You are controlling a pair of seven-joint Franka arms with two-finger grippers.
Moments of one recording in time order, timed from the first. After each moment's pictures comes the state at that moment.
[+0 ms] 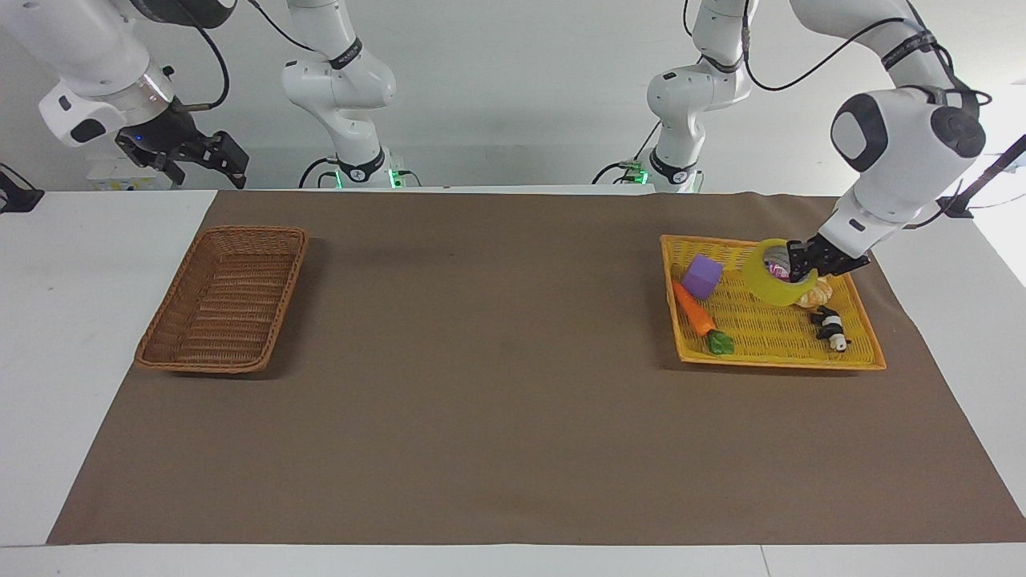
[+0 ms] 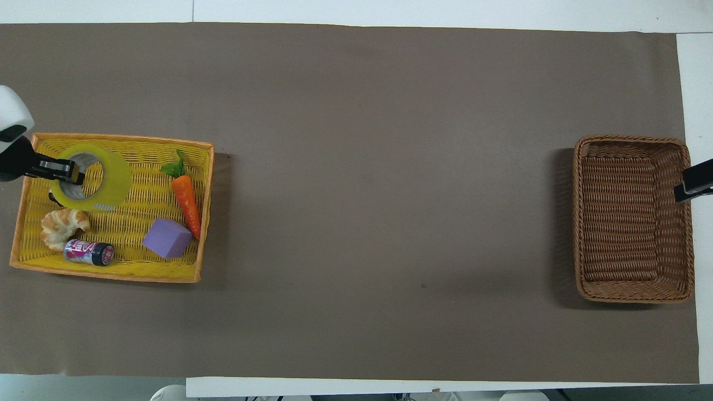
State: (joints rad) left arm 0.09 -0.01 -0.16 -1.82 -0.10 1.75 0.21; right arm -0.03 -0.03 -0.10 -1.53 -0.03 1.30 -0.03
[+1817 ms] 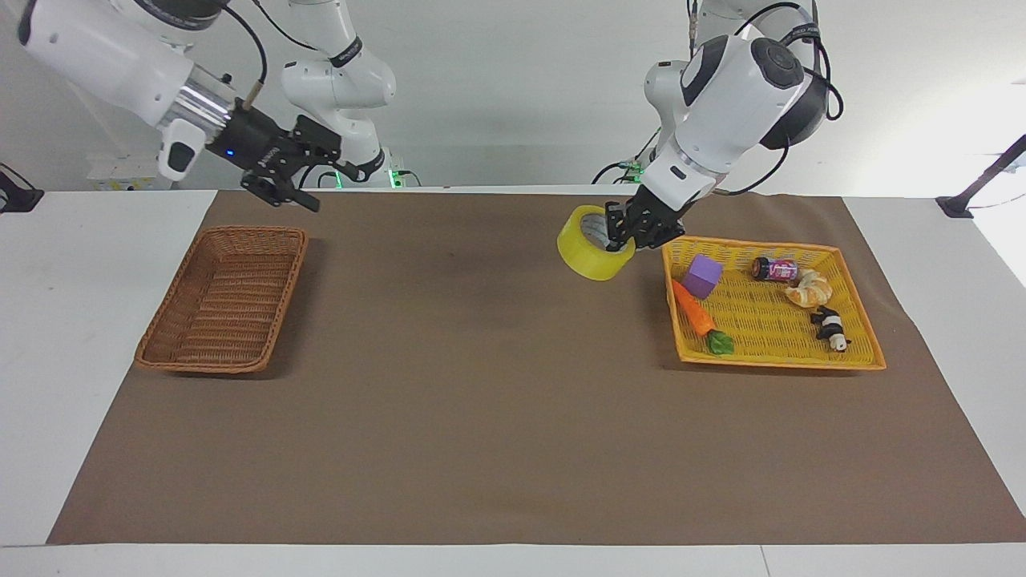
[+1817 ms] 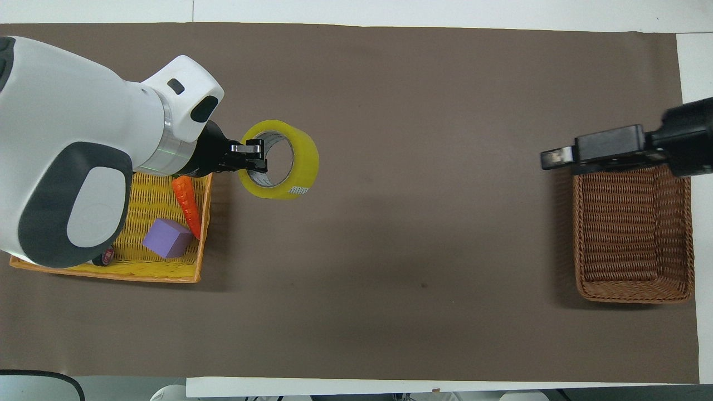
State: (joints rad) left arm -0.34 0.02 -0.14 -1.77 -0.33 1.90 -0.31; right arm 0.11 -0.06 -0.09 -1.78 0.84 1.64 -0.13
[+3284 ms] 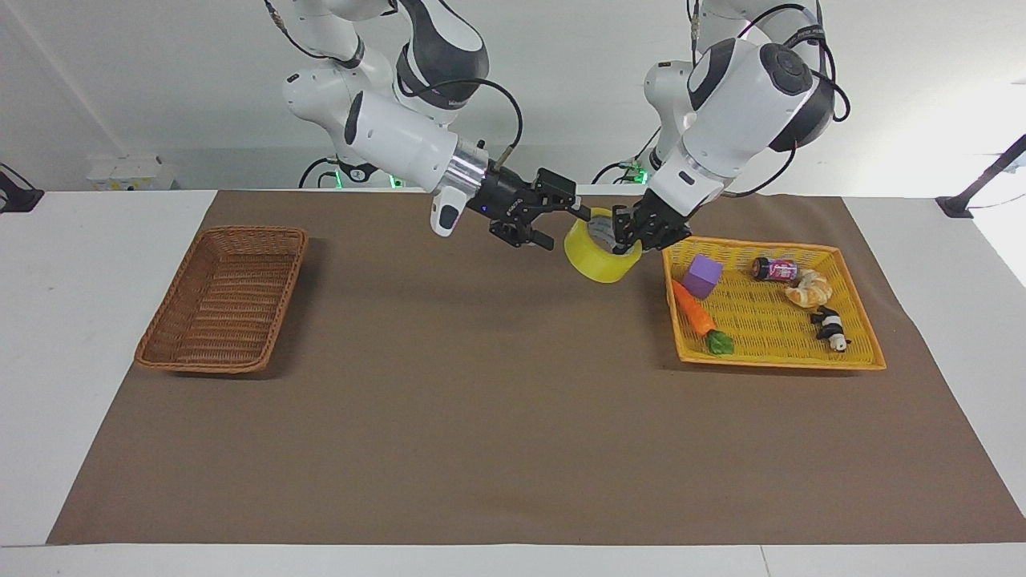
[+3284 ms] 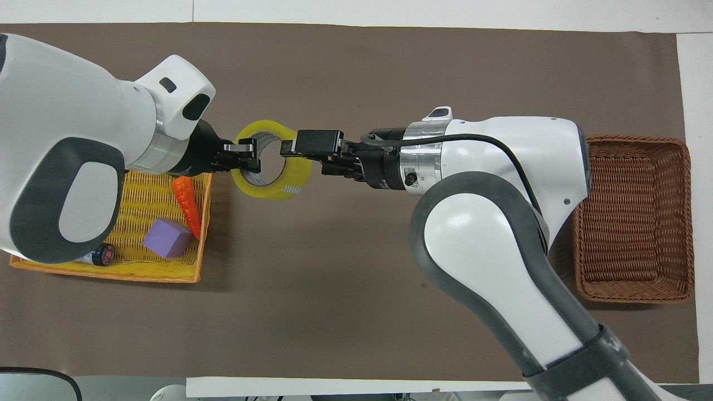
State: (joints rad) left arm -0.32 0.02 -0.14 -1.77 -0.33 1.89 -0.31; right arm 0.61 0.08 -0.09 -1.86 1.17 2.32 0.03
